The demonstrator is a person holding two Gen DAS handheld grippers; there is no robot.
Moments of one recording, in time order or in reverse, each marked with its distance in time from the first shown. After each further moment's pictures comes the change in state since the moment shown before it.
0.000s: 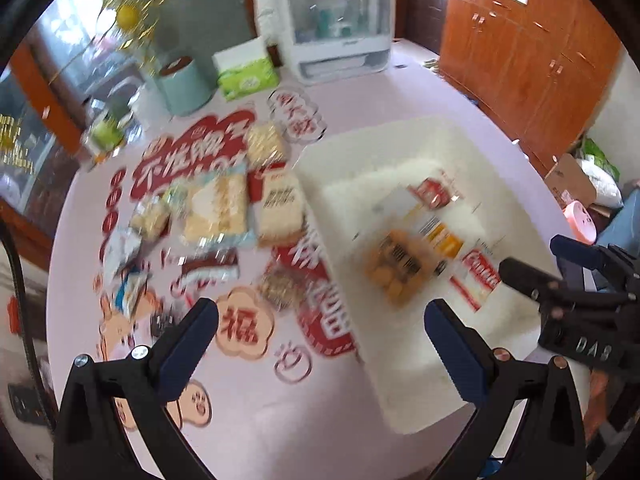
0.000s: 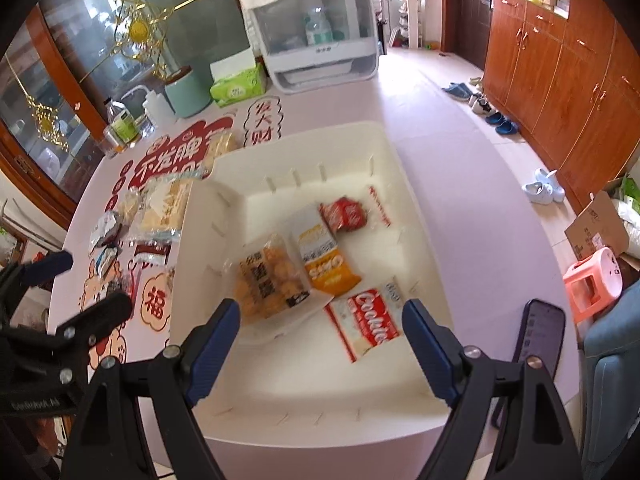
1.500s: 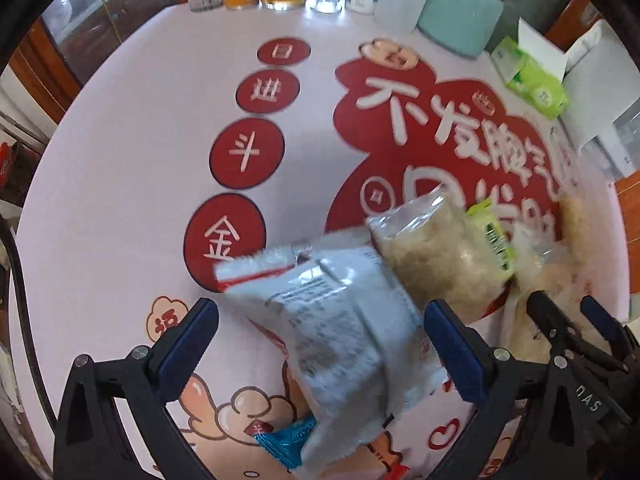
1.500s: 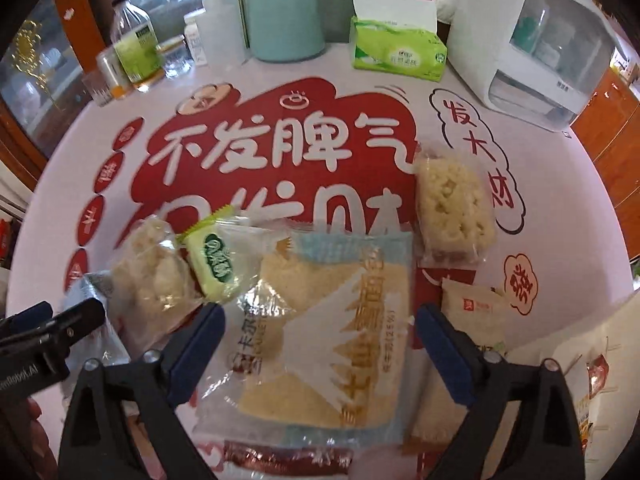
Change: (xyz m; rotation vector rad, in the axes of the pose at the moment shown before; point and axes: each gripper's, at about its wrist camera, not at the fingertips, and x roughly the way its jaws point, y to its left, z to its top) left arm 0.224 0.378 0.040 -0.506 0.181 0.029; right arm 0.244 0.302 0.138 -0.173 0.094 -0.109
